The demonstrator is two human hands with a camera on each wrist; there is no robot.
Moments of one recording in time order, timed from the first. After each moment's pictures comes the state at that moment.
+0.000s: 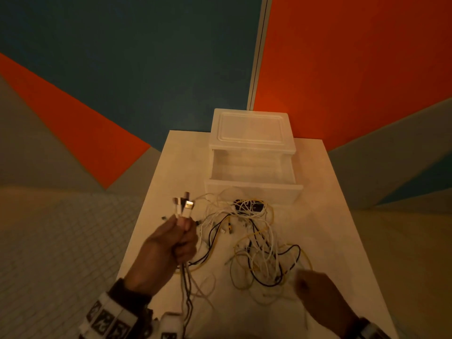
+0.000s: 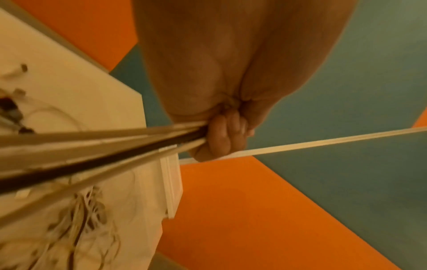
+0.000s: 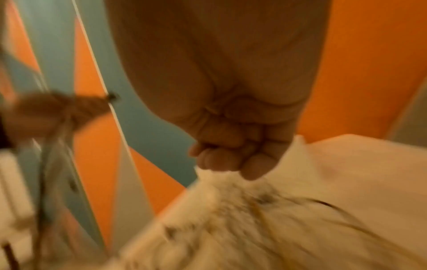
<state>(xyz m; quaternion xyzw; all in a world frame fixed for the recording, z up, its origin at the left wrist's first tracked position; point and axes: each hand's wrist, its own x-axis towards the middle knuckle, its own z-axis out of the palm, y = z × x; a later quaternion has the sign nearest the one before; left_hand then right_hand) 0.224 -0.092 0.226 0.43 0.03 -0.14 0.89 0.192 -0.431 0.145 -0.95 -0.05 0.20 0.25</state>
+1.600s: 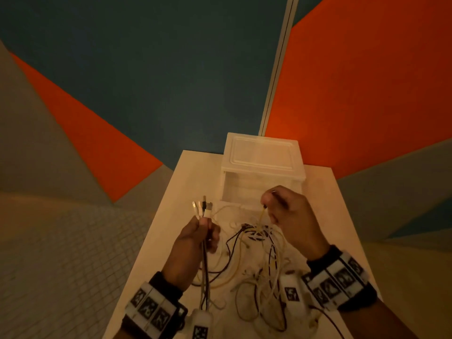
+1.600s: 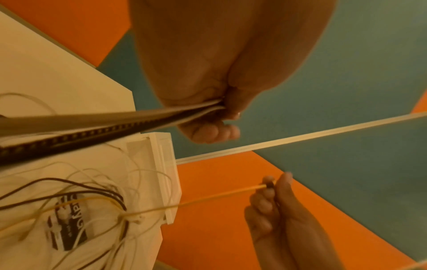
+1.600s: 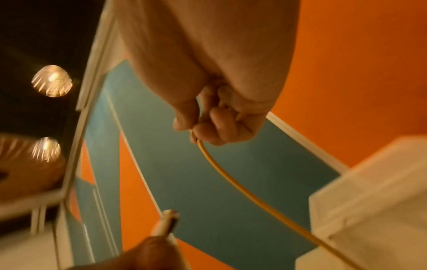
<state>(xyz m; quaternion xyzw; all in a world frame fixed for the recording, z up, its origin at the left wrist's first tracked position) 0.259 -0.115 0.233 0.56 0.07 -0.01 0.83 0.328 -0.323 0.277 -0.80 -0.15 -0.01 0.58</state>
